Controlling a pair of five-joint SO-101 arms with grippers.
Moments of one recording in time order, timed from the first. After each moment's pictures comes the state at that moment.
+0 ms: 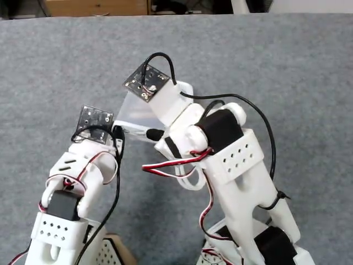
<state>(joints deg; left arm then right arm) 9.1 -78.5 68.5 47.5 -4.2 -33.1 -24.0 0.7 100.7 16.1</state>
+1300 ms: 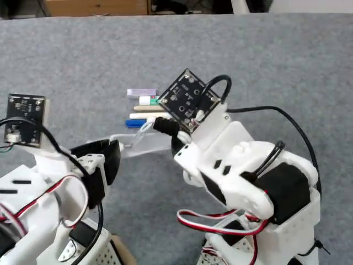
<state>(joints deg) 25.3 -59.6 0.7 100.5 23.3 -31.8 -40.7 -4.6 101.1 15.8</state>
